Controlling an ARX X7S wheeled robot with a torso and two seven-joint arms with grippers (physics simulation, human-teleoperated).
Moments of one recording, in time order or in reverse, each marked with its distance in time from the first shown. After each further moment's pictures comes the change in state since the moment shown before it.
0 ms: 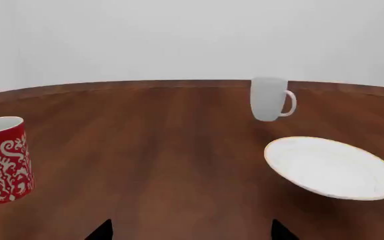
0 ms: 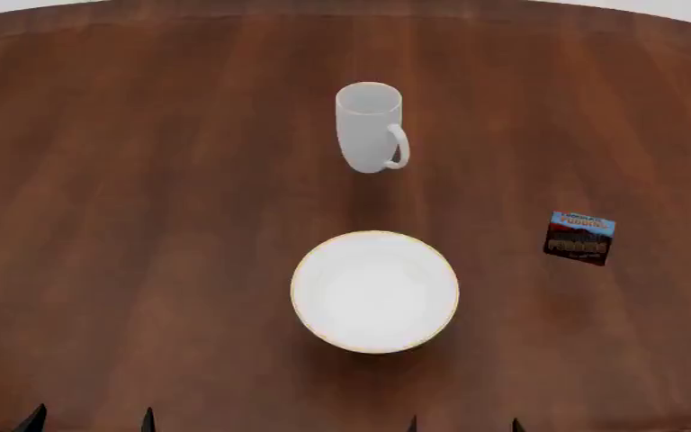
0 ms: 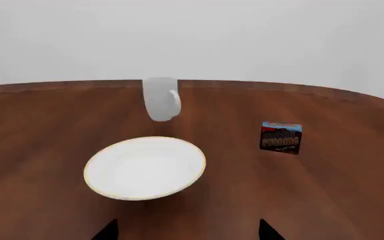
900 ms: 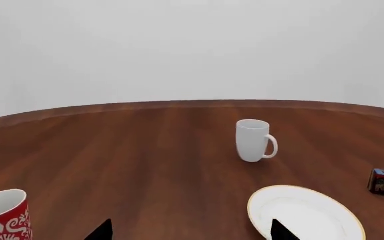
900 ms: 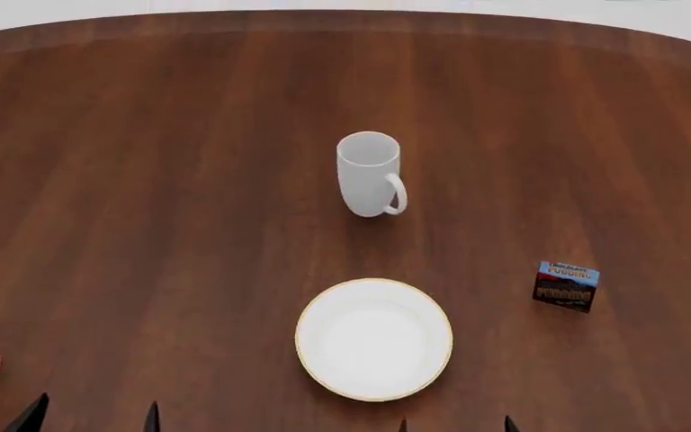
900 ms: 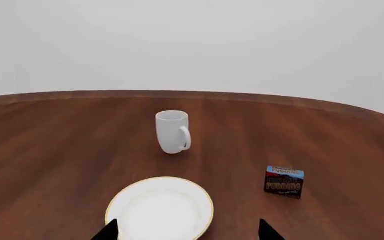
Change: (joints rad) left arm 0.022 -0.096 0.114 0.089 -0.079 -0.008 -0.080; right arm -0.032 0.096 -0.109 -0.103 0.082 0.048 0.078
